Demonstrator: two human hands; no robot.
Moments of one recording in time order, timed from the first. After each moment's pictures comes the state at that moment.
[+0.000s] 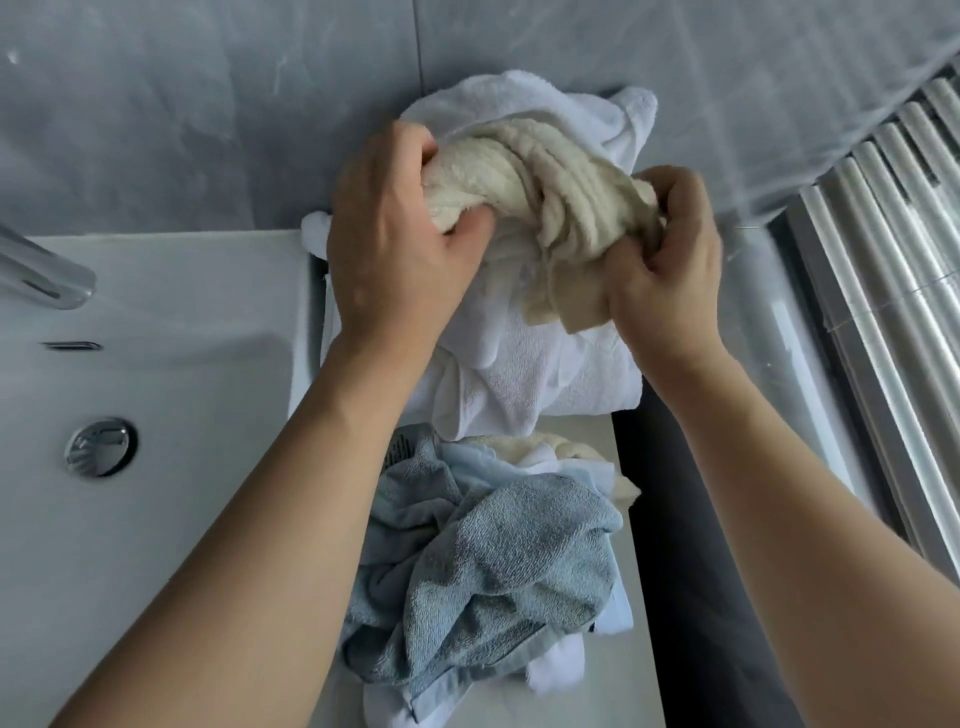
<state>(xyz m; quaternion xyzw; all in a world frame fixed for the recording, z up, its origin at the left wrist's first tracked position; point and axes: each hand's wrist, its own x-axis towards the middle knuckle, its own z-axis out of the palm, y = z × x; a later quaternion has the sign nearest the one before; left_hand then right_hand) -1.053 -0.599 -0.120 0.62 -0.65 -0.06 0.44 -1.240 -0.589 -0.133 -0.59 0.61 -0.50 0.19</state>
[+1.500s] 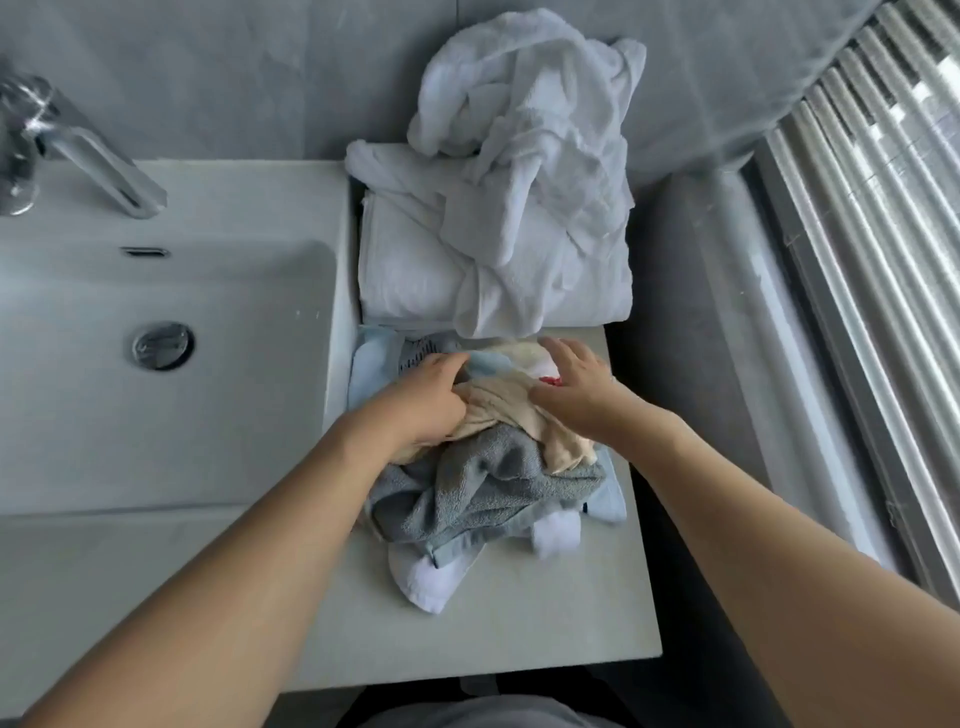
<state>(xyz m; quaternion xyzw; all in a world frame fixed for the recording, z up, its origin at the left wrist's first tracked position) -1.015 -0.436 -0.208 0.60 -0.68 -0.42 -0.06 -1.215 -0.429 -0.196 -0.65 0.66 0.01 0.38</state>
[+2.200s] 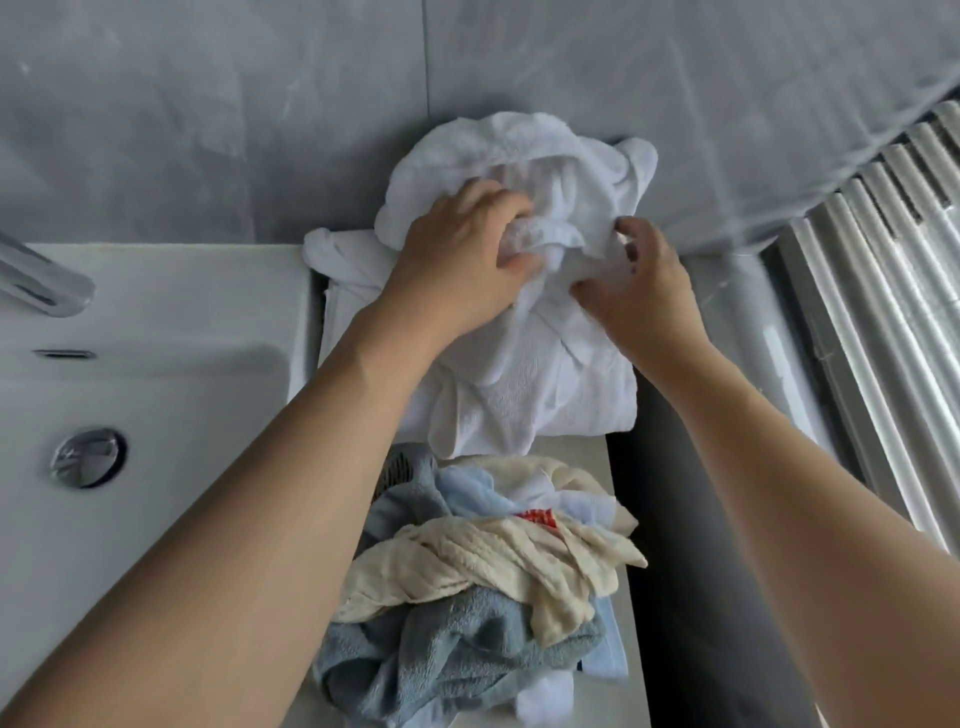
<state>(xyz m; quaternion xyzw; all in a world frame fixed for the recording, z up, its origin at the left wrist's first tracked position) -1.068 -0.636 -0.133 0.56 -0.78 -0.19 0.21 -1.255 -0.611 -0.144 -0.60 0.71 -0.27 0.25</state>
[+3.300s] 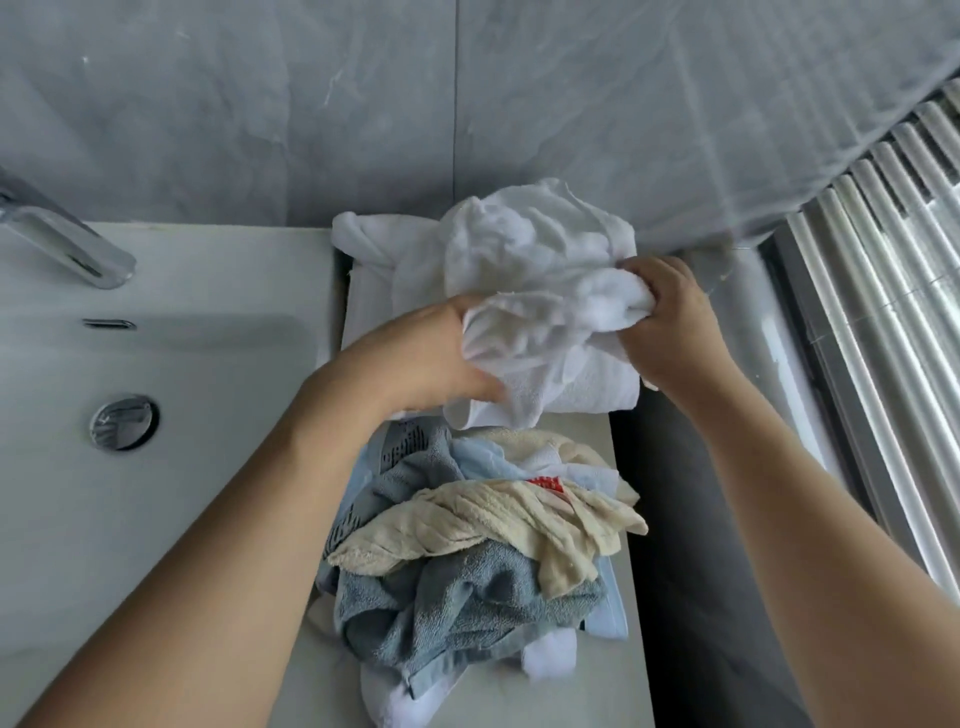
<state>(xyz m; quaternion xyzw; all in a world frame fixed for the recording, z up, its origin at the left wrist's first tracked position) -1.027 -0.544 -0.112 0.62 -0.66 -0.42 0.02 -1.257 -0.557 -0.132 -0.65 0.68 -0.28 0.21</state>
